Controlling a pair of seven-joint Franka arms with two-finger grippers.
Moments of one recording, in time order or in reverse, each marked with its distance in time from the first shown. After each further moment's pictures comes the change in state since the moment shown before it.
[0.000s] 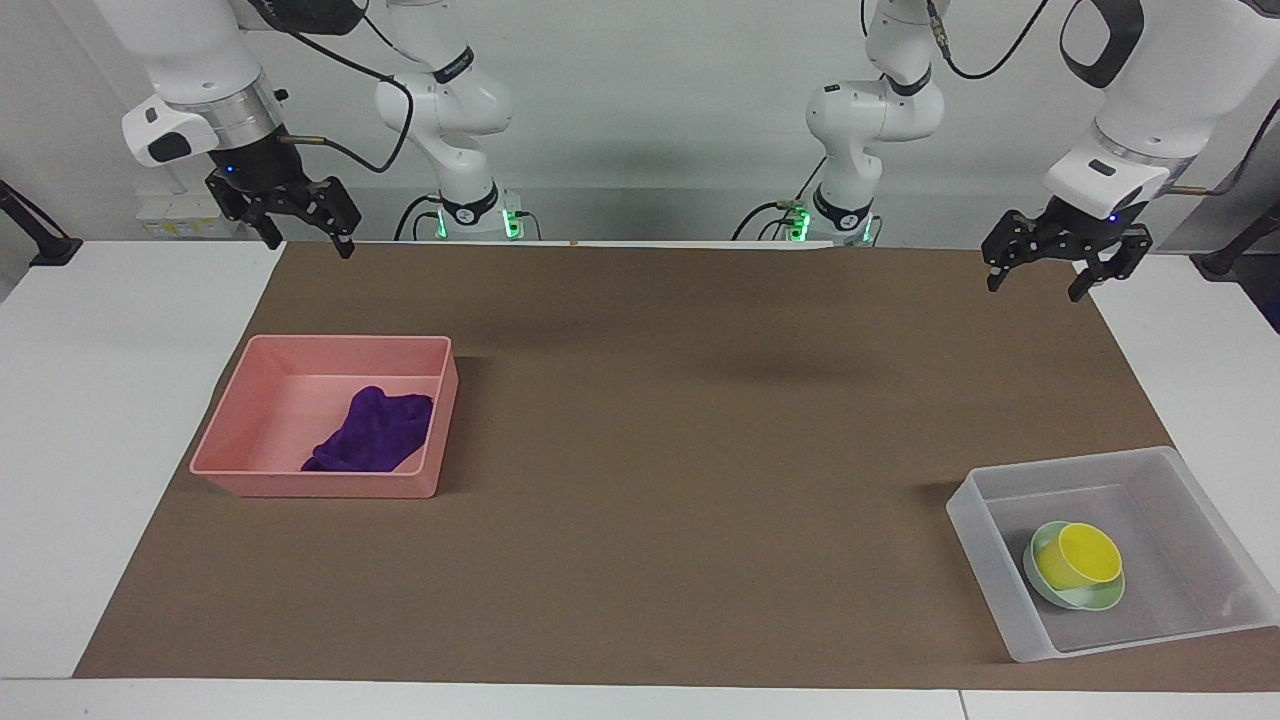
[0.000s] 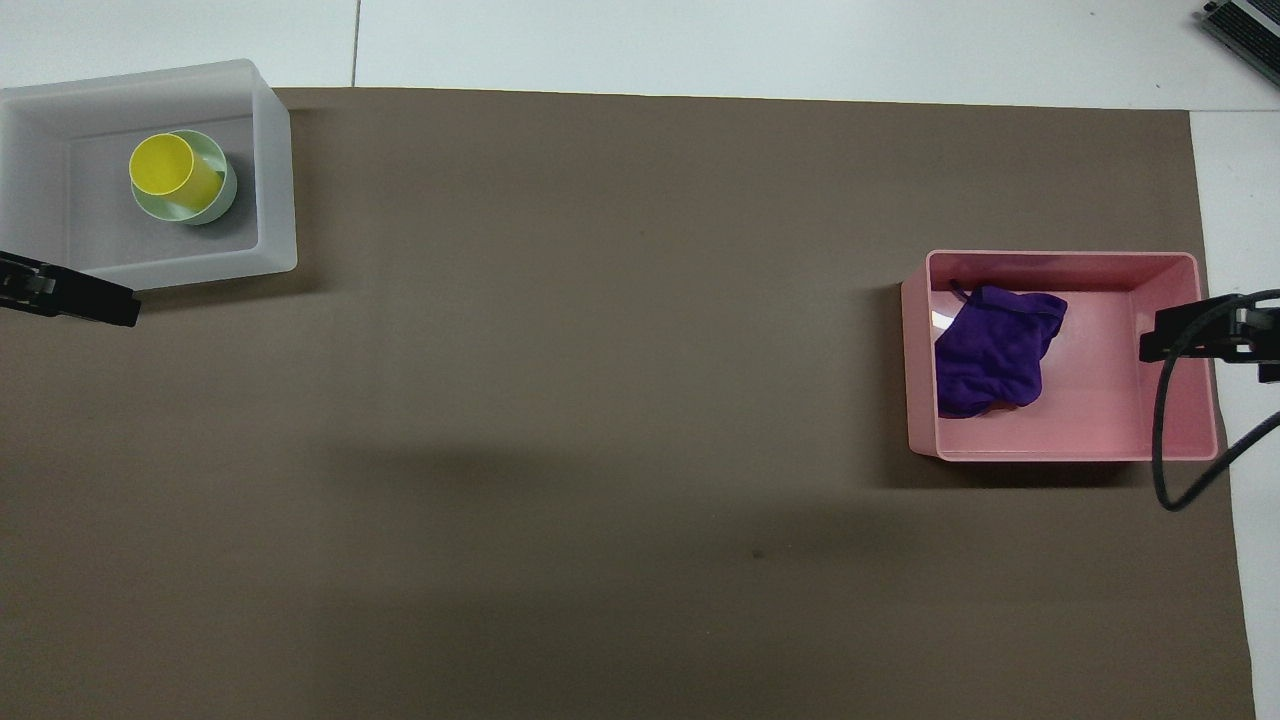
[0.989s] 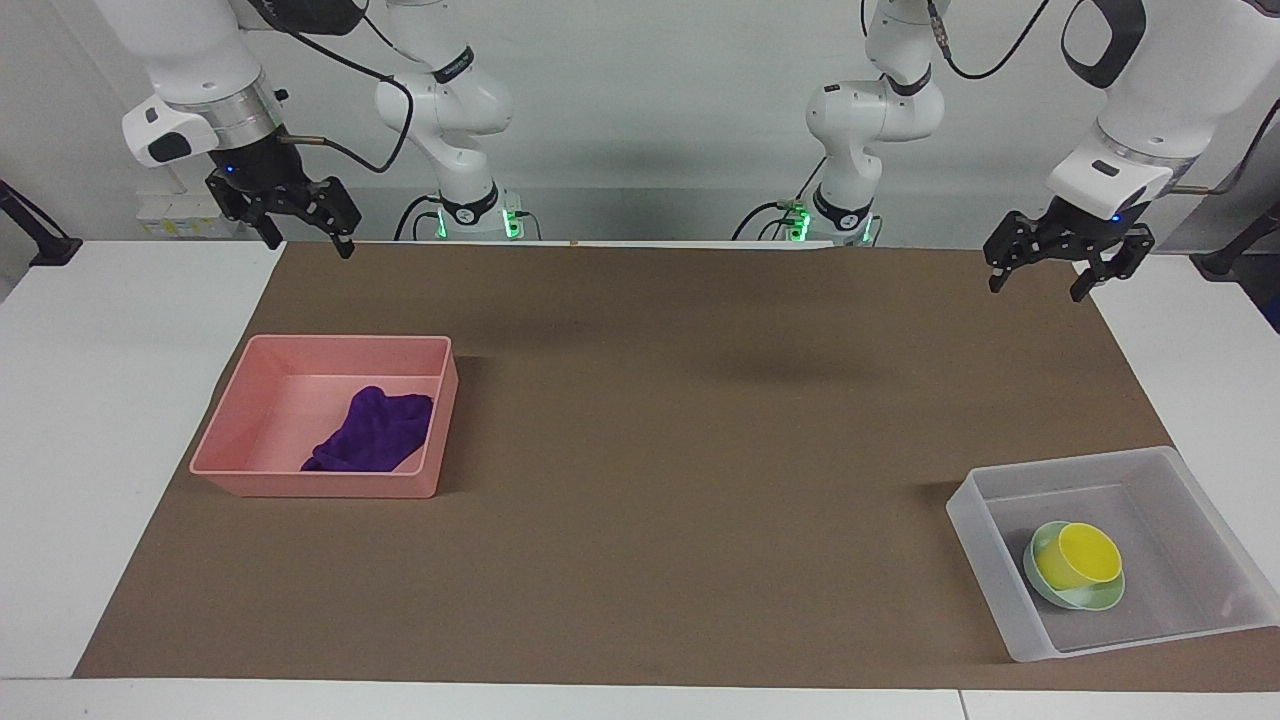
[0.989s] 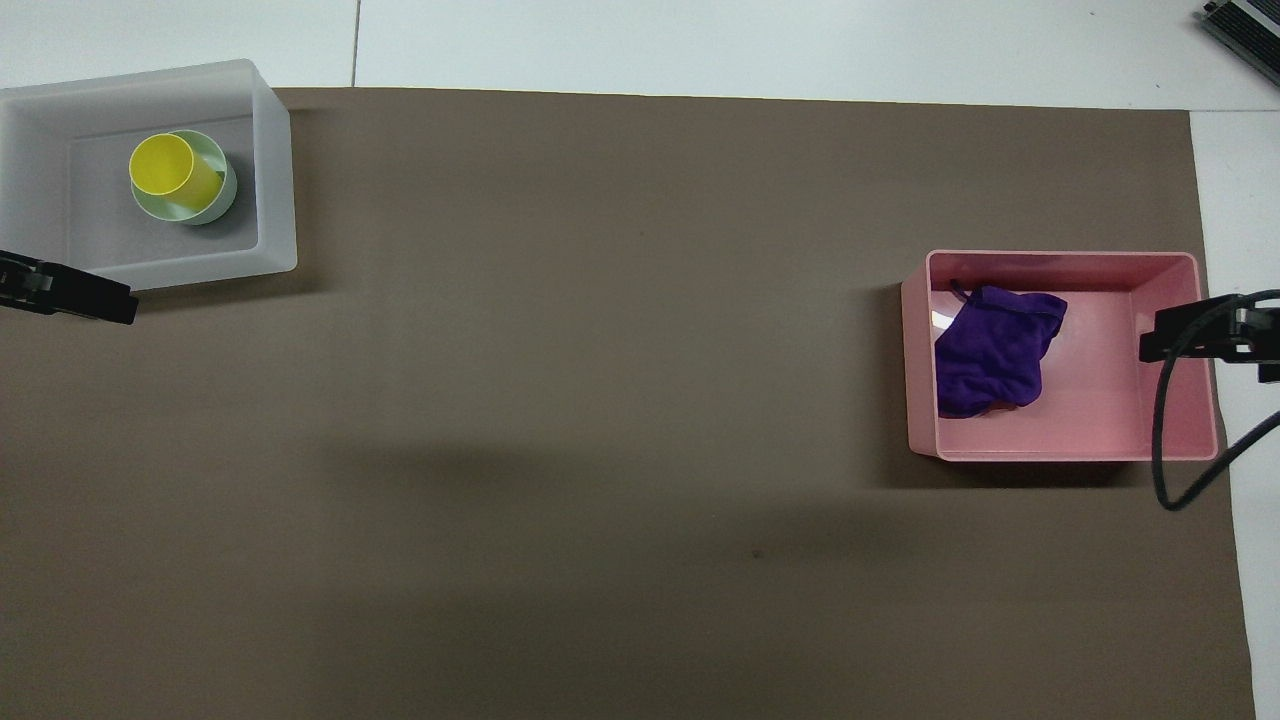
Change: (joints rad) left arm 0.001 0.000 0.003 -0.001 0.000 0.005 -0.014; right arm 0.000 0.000 0.000 0.000 0.000 0.000 0.000
